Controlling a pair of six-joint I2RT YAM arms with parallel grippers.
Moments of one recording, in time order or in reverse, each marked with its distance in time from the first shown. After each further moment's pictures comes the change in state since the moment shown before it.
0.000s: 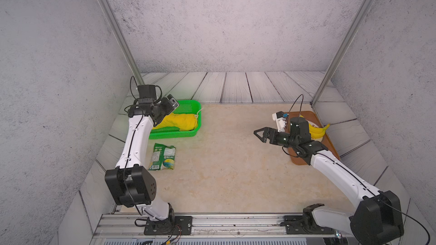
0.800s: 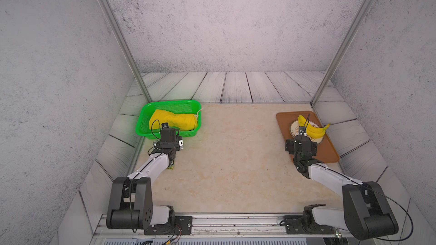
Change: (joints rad) left arm -0.082 -0.153 -0.914 0.765 -0.530 0.413; right arm -0.140 0.085 -0.465 0.546 1.004 -0.498
